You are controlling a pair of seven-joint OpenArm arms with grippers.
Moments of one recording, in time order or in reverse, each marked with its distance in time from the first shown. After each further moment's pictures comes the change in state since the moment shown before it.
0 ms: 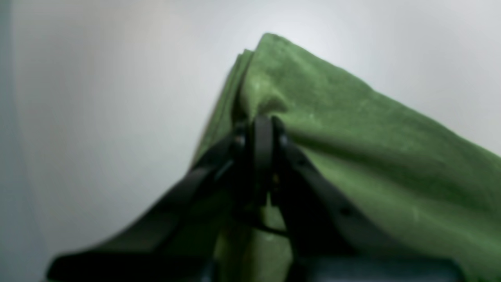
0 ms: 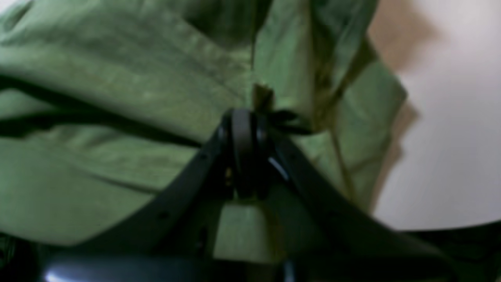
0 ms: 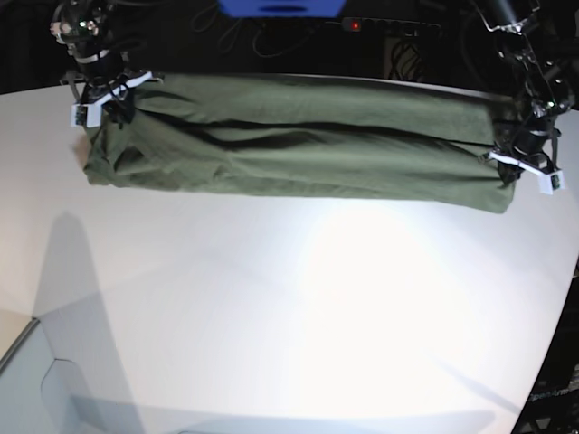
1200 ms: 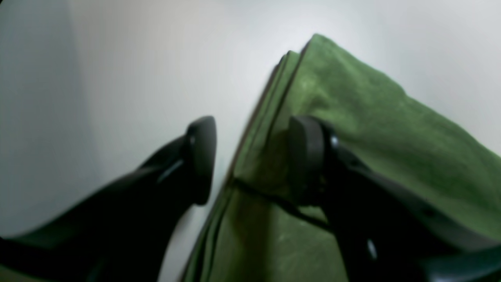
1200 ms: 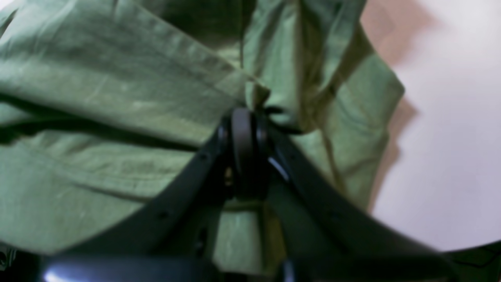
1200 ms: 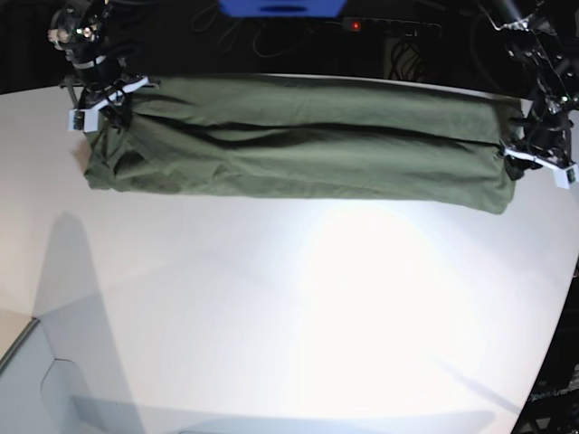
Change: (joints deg) left arm 0.1 0.3 -5.6 2.6 -0.3 0.0 5.9; right arm 1.7 1.4 -0.1 -3.0 0.3 0.0 1.0
